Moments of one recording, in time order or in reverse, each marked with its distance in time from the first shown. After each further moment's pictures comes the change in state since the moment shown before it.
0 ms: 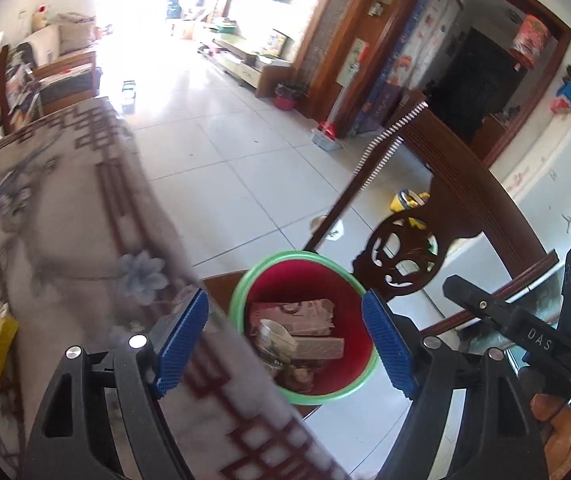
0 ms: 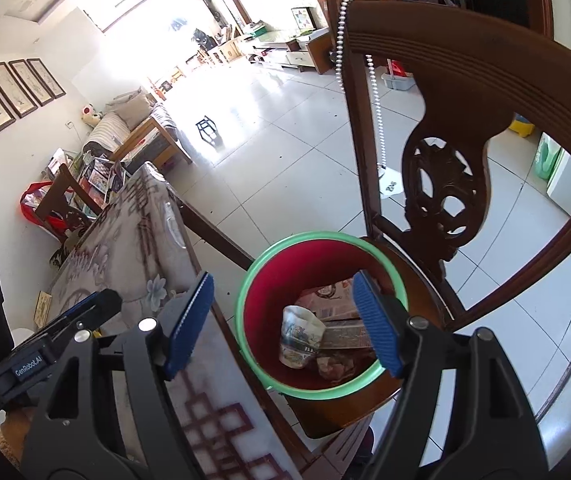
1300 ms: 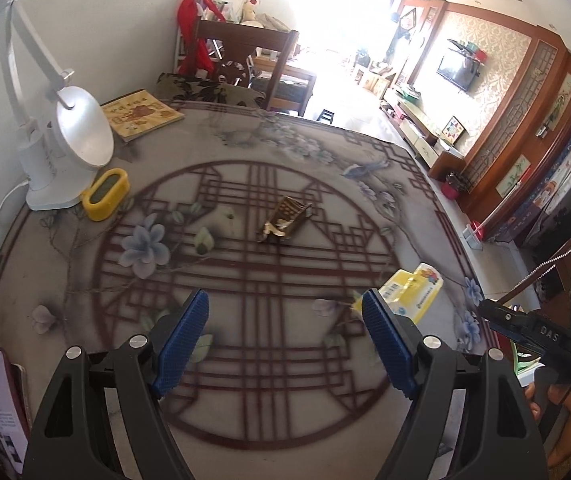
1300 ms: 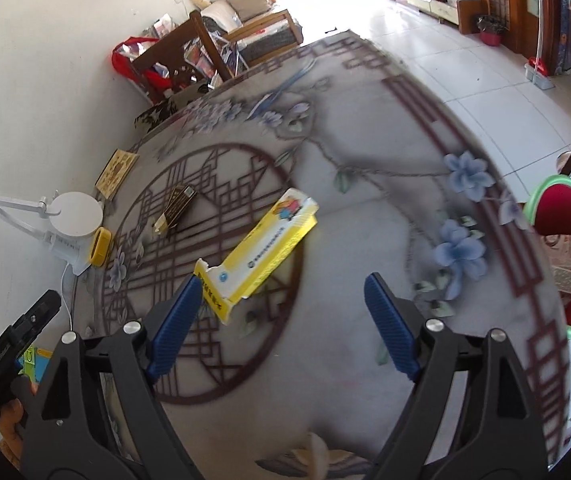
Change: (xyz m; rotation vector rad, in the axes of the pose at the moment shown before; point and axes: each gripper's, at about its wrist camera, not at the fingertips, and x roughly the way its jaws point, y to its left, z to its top) left arm -0.243 0.347 -0.132 -0.432 -0.196 0.414; right arm 0.093 0.342 -0.159 -0.324 0.307 0.218
